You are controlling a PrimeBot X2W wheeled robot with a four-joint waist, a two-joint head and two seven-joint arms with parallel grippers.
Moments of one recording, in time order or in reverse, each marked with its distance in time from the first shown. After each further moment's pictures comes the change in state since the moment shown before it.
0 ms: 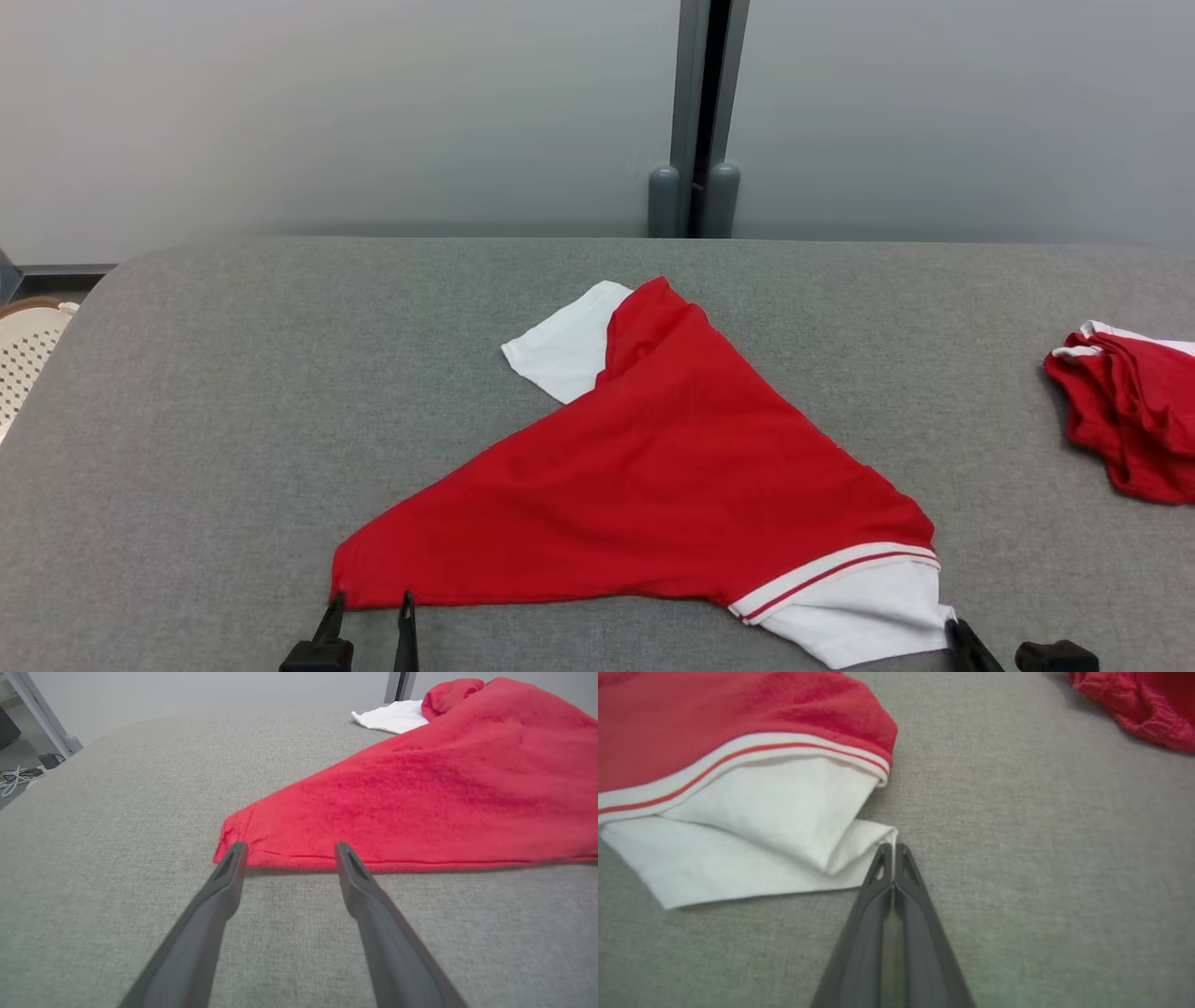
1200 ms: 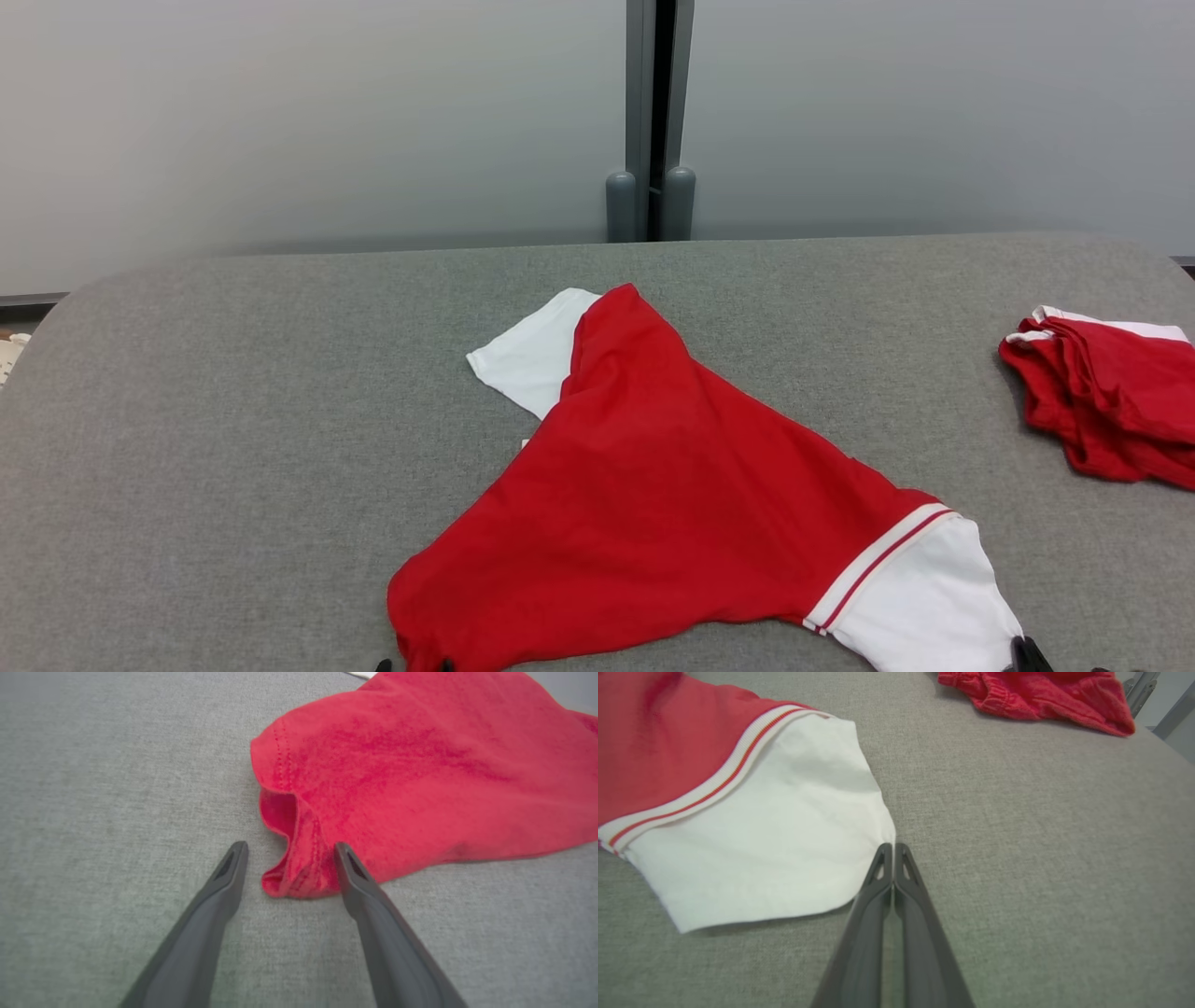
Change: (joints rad) left arm 0.049 -0.001 -0.110 0.072 -0.201 -0.032 0.000; right arm 0.093 -0.003 -0.137 -0.106 0.009 -0.001 0.002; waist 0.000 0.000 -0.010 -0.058
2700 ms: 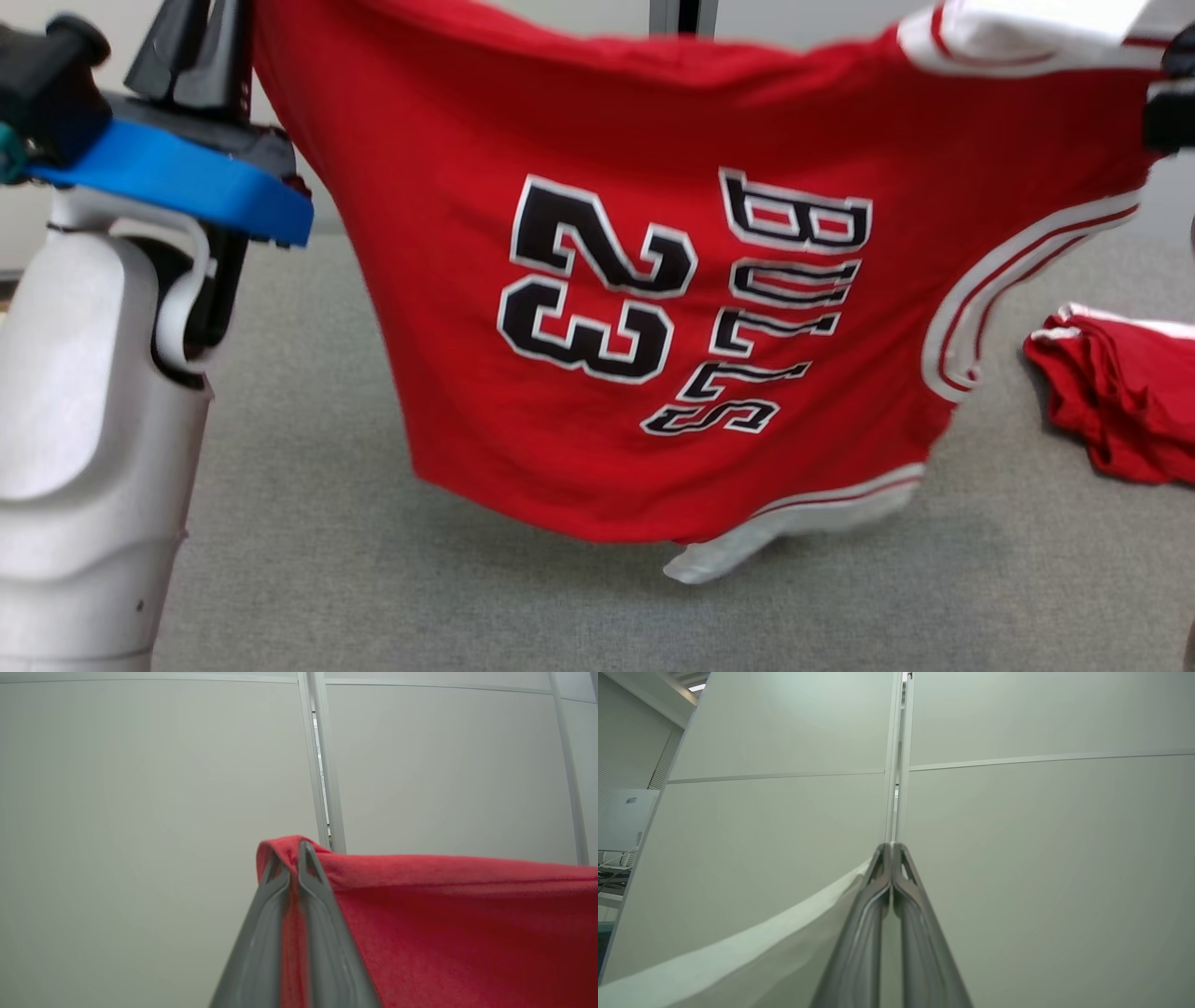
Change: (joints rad) left arm -0.833 0.270 -0.037 -0.367 -0.151 -0.099 0.161; right arm -0.875 -0.248 0.227 -0.440 0.323 0.000 0.075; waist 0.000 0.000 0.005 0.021
